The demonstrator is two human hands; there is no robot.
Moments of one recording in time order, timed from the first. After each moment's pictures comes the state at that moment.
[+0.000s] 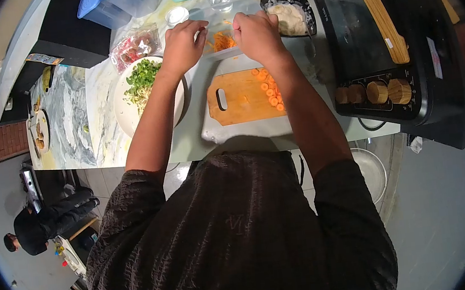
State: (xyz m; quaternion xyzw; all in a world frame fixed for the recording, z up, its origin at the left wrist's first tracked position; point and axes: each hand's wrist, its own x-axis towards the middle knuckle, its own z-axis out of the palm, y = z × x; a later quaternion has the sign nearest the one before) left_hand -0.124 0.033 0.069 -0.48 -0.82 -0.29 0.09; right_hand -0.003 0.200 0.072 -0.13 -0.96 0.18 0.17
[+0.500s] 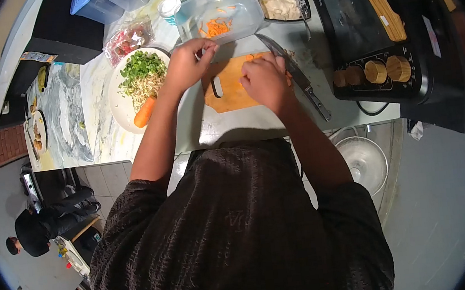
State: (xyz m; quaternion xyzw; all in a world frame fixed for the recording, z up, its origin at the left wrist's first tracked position) left_hand -0.066 0.006 0.061 -0.45 -0.78 -0.43 -0.07; right_hand 0.104 0.143 0.041 -0.14 -0.96 0.22 0.08
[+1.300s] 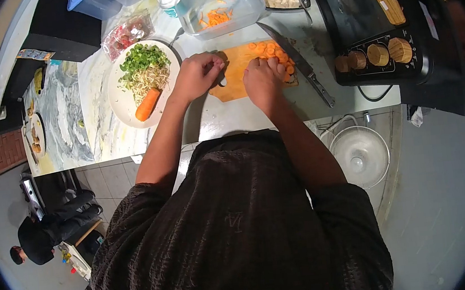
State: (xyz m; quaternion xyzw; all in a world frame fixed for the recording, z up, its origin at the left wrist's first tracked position) left_hand -0.043 -0.030 0.026 -0.48 -0.78 -0.38 -0.14; right_hand 0.111 0.096 0.010 -0.28 -0.95 0.09 0.07
